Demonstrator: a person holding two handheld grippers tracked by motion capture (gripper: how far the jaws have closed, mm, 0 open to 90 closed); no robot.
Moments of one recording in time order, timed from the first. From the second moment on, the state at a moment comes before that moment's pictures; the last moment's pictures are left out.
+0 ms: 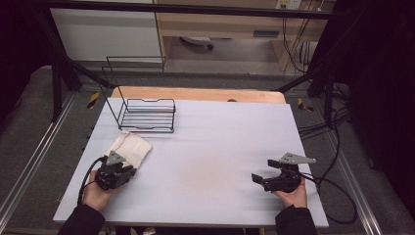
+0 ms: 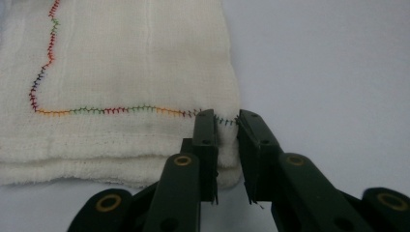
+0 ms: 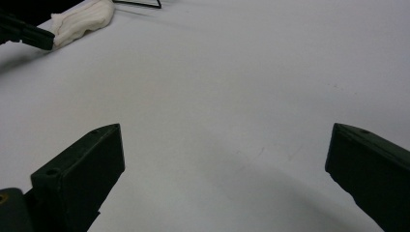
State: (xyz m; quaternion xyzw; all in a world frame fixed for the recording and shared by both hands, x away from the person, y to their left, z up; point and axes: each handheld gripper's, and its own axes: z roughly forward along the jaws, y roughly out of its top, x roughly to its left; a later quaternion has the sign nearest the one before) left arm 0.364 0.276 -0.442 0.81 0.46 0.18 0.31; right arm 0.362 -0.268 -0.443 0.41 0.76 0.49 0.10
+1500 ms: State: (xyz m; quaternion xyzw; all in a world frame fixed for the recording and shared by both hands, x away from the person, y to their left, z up) left arm 0.348 0.212 -0.421 0.80 0.43 0.12 0.40; right arm 0.363 -0.267 -0.443 0.41 0.76 0.49 0.10
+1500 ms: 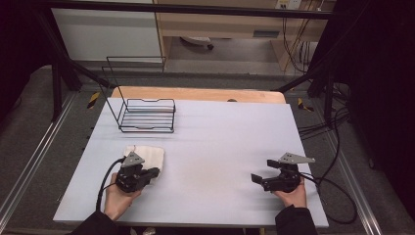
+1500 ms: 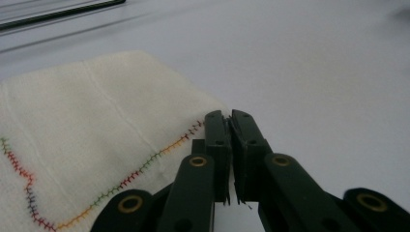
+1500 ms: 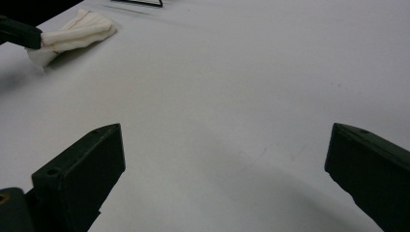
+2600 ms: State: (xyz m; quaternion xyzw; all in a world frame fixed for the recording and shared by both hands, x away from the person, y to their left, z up) left arm 0.348 0.280 -0.427 0.78 0.50 0.14 0.35; right arm 0.362 -0.228 -0.434 0.40 0.77 0.48 0.10
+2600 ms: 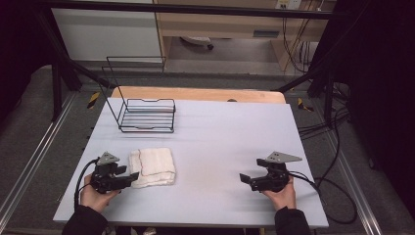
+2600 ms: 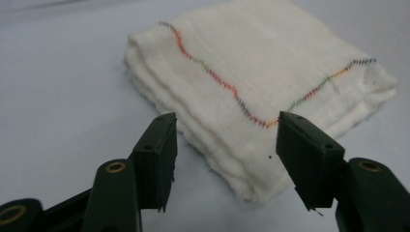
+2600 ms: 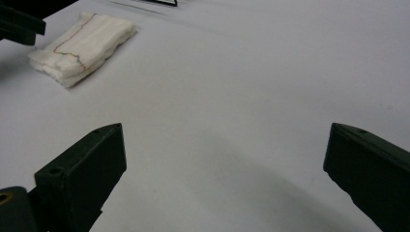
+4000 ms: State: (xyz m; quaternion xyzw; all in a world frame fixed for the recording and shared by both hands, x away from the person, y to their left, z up) left arm 0.342 0.277 -0.439 0.80 0.49 0.08 0.34; right arm 0.376 -0.003 -0.447 0.38 0.81 0.44 0.05
